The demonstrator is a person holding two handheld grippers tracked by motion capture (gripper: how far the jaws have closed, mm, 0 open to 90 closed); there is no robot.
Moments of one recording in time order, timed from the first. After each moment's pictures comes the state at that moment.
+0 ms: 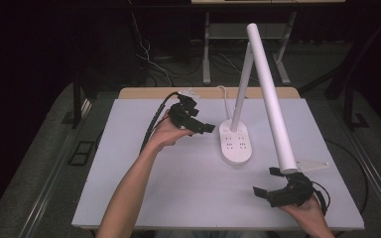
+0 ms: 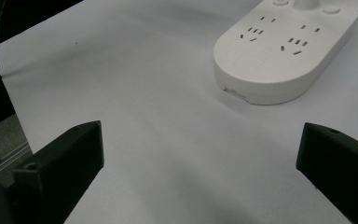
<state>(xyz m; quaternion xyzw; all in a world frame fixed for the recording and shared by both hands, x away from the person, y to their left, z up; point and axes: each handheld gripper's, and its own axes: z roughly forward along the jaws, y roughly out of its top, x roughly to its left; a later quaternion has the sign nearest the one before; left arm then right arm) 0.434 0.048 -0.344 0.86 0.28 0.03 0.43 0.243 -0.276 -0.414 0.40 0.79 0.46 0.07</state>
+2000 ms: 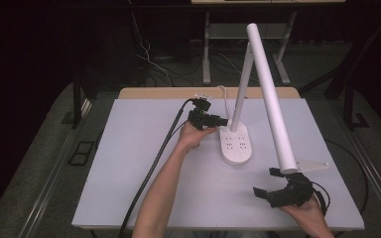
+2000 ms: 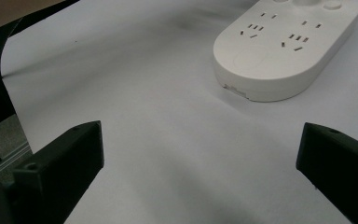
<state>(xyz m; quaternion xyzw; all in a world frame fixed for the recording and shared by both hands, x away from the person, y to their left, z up) 0.474 -0.002 -0.409 0.79 0.38 -0.02 0.47 0.243 -0.277 -0.416 0.40 0.79 0.46 0.07</state>
